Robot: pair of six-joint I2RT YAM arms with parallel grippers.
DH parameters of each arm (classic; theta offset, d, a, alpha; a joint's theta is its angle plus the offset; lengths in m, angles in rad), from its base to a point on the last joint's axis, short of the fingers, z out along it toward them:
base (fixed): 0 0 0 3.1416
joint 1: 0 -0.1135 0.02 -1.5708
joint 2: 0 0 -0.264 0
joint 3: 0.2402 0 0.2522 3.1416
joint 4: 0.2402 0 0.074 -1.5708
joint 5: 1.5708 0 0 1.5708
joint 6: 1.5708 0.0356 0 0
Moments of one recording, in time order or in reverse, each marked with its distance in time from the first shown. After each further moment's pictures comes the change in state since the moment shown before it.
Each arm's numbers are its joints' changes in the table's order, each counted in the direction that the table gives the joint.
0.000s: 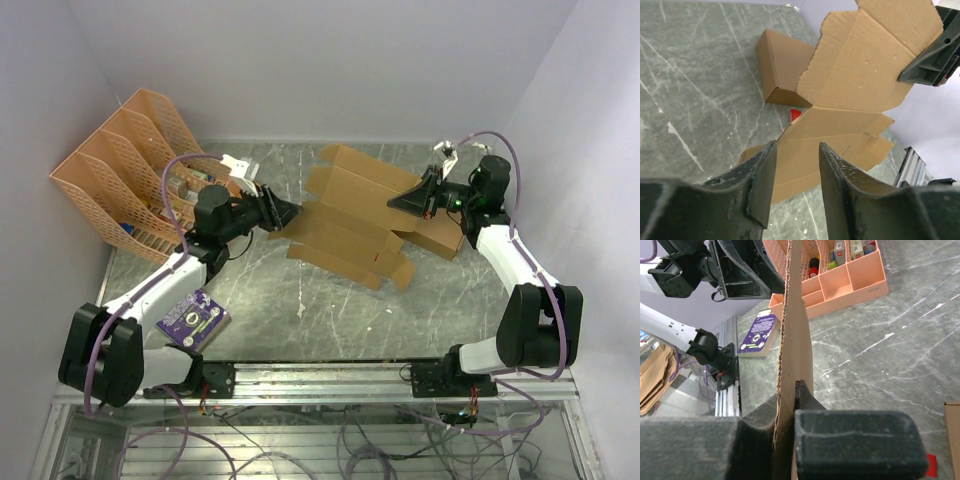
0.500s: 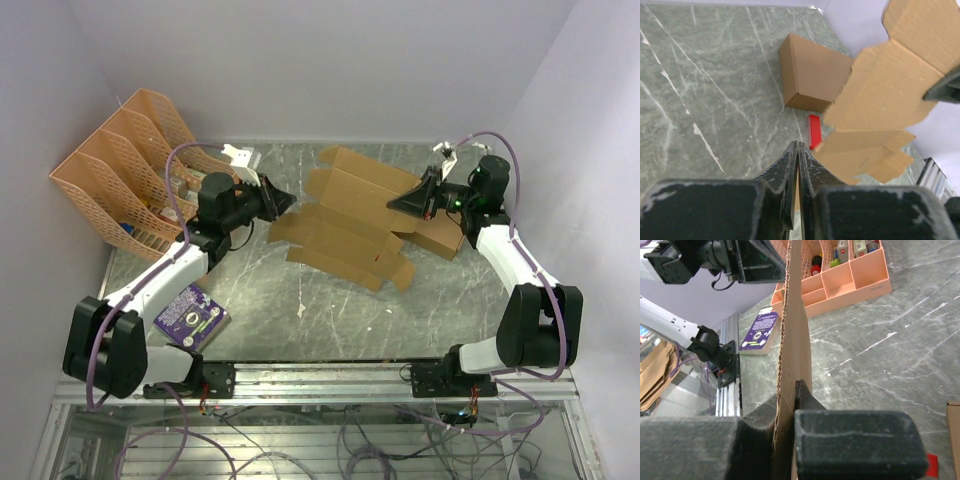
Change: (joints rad) left arm 0.014 -0.038 0.100 0.138 -0.086 0.052; right arm -0.001 0.000 0.000 0.007 -0.010 -0.014
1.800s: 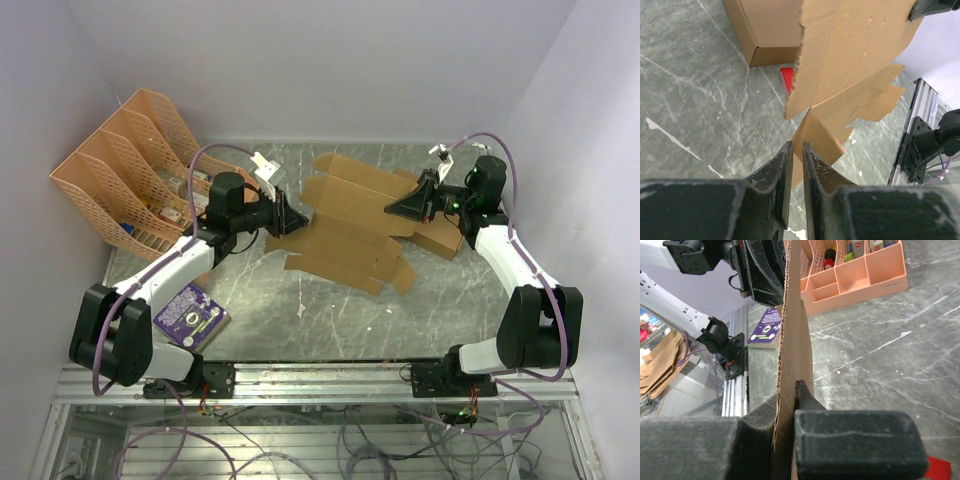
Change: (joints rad) left arm 0.013 -0.082 0.053 0.119 0.296 0.229; right arm -0.021 0.007 0.002 0.051 -0.040 -0.043
